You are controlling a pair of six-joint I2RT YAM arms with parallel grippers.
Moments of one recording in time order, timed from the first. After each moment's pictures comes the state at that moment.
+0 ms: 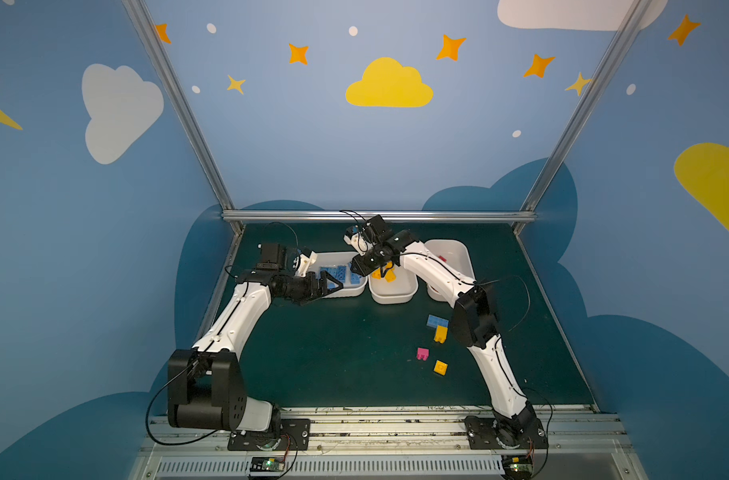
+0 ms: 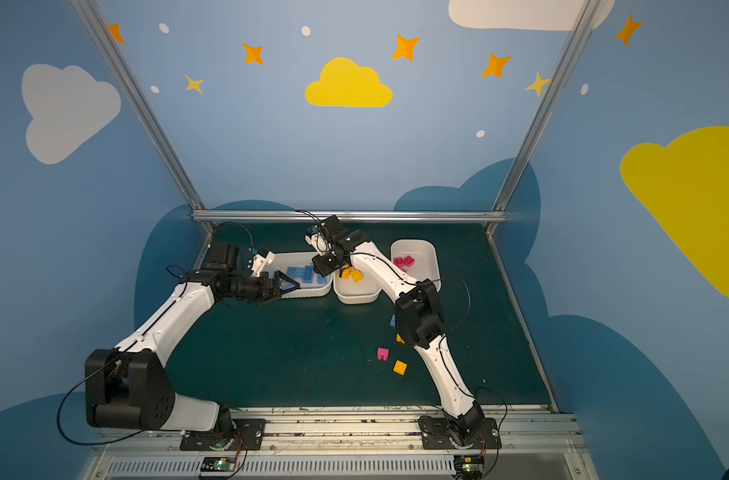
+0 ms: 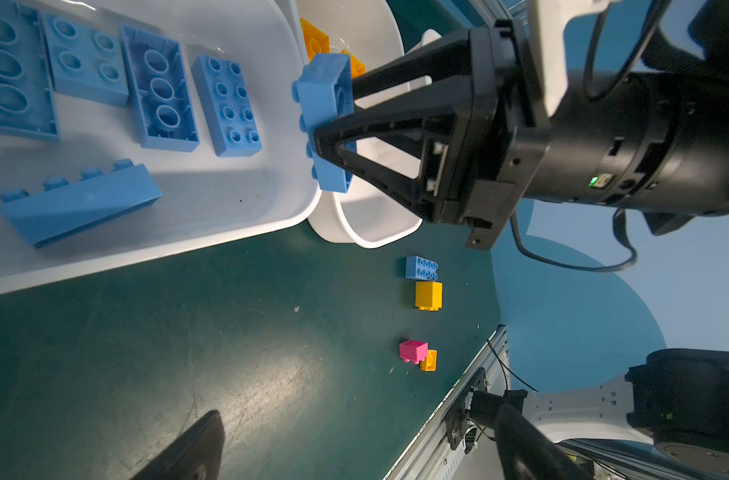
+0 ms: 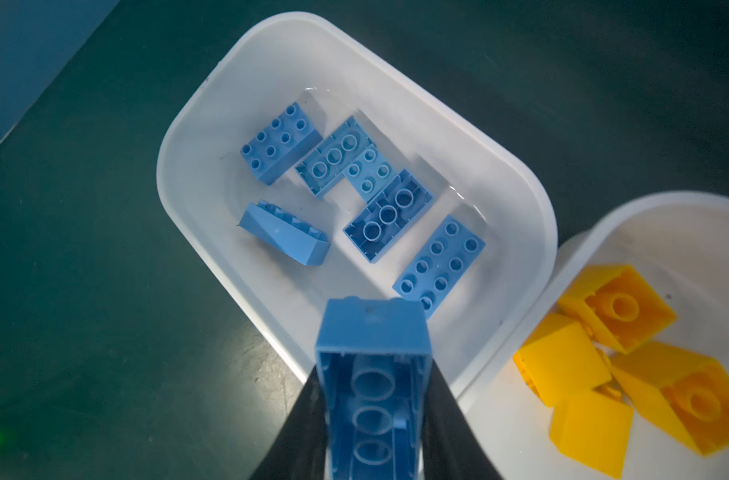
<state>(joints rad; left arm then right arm) -0.04 1.44 1.10 -0.69 0.81 -0.25 0.73 2.35 2.23 -0.80 -0.26 -0.08</state>
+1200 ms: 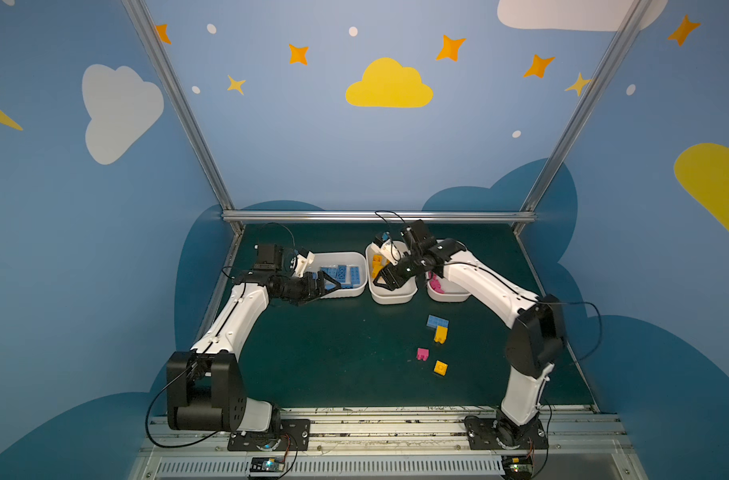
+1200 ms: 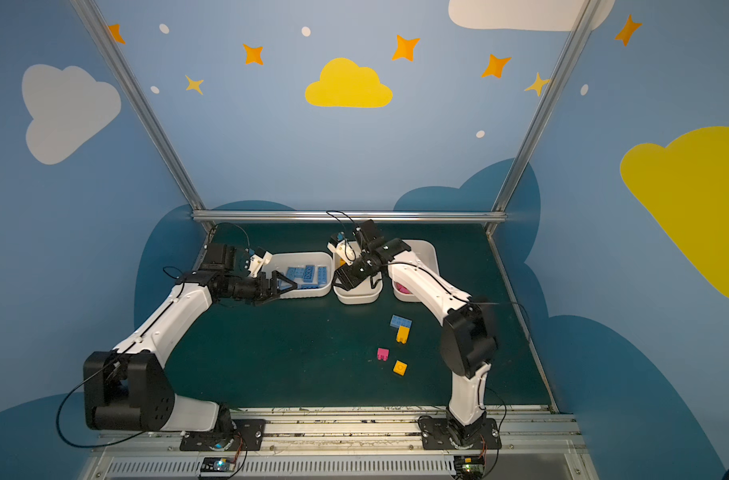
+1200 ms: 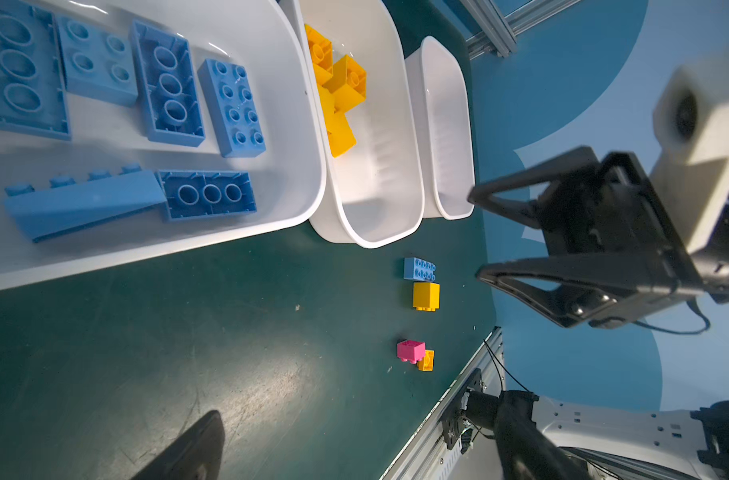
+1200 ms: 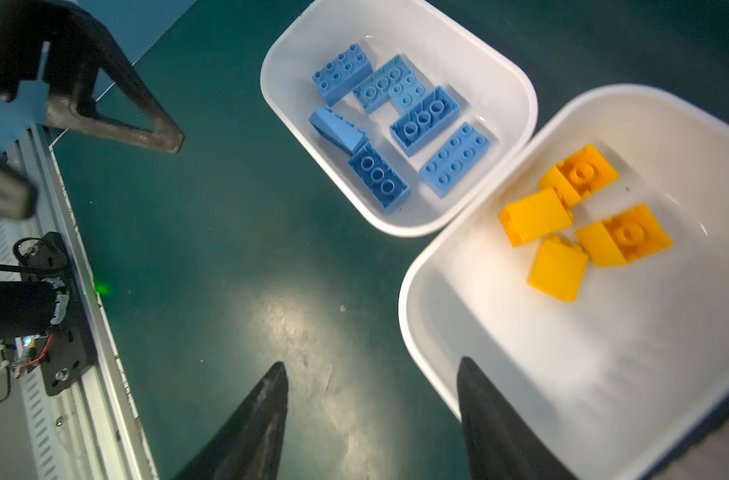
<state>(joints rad) -0.02 1.43 1.10 -0.70 0.83 -0.25 0.65 1.78 1.58 -0.77 -0.35 -0.14</state>
